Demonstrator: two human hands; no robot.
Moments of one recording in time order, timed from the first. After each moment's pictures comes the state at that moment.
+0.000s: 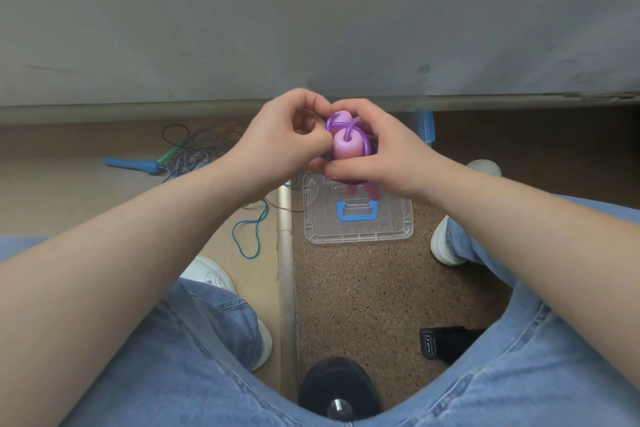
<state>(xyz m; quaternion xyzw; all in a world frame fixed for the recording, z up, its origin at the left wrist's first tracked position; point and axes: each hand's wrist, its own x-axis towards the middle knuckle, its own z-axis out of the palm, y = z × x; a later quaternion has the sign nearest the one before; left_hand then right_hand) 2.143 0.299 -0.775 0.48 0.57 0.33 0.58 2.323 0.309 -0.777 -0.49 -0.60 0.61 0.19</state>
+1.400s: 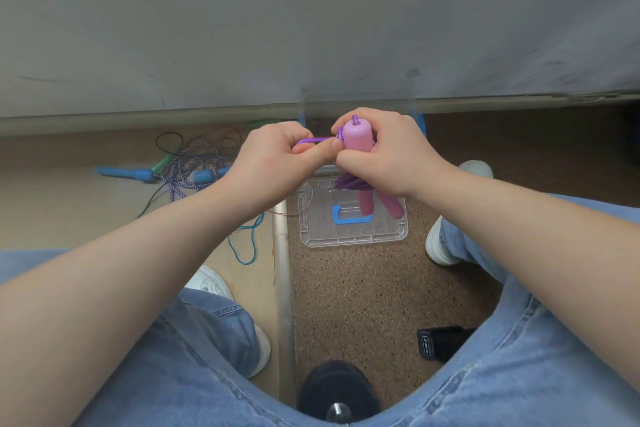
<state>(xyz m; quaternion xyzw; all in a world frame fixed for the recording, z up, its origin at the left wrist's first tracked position) 2.146 0.288 -0.782 0.56 0.64 0.25 0.46 2.328 0.315 -0.776 -0.58 -0.70 0.38 0.16</state>
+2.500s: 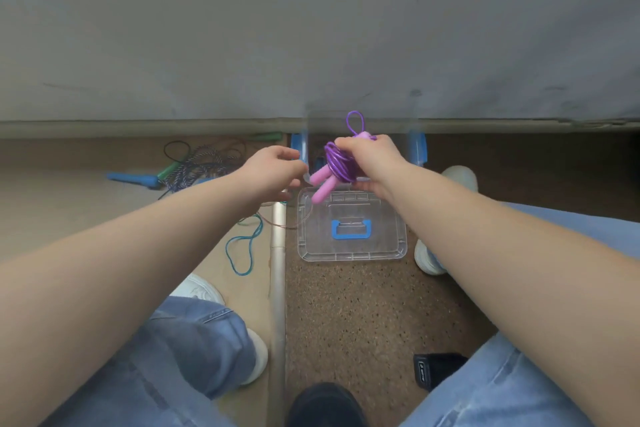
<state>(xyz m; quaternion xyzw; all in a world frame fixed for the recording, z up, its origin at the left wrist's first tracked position) 2.145 0.311 -0.837 0.34 0.71 0.18 0.59 2.318 0.346 -0.823 -0.65 -0.36 0.65 0.17</state>
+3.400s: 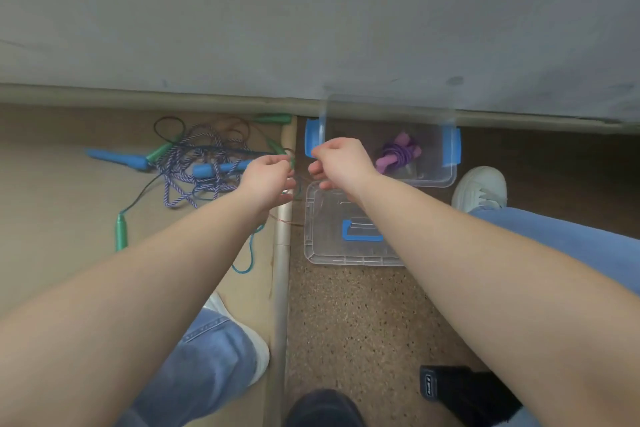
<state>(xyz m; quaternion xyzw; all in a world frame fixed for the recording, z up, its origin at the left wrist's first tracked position) 2.120 0.332 -0.946 0.16 0.73 0.29 0.60 2.250 0.380 -0.933 -0.69 -0.40 0.60 0.13</state>
